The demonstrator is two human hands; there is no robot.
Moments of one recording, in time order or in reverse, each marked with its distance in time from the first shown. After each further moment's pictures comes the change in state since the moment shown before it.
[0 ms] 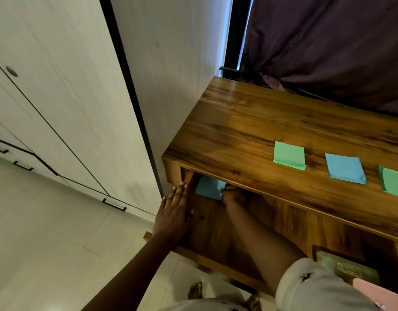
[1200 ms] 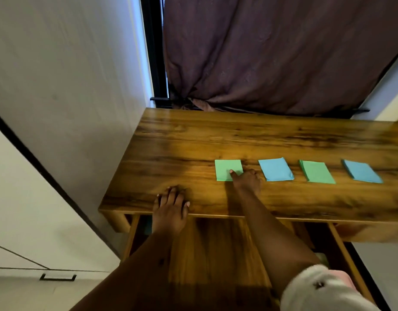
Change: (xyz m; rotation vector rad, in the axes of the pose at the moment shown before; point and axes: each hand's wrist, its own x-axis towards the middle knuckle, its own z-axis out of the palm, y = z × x) left_hand 0.119 0.107 -0.007 0.137 0.096 0.250; right_hand 0.030 -0.061 -0.187 -0.306 0.658 -0.044
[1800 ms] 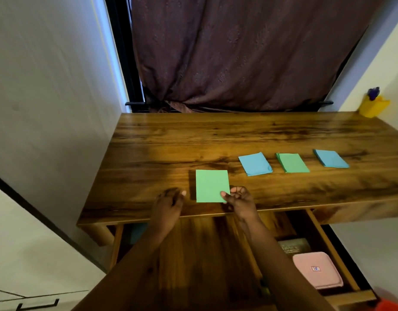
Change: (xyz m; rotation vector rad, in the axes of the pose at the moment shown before) left_hand 0.010 0.037 -0.042 -0.703 -0.108 -0.066; right_hand -0.080 0.054 -0.045 0.964 -0.287 0.047
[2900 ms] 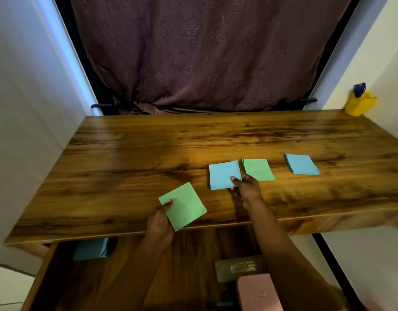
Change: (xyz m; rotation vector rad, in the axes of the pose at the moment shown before) left_hand 0.021 0.105 0.127 -1.211 0.108 -0.616; right_hand 0.127 -0.053 -0.142 -0.074 0.116 0.083
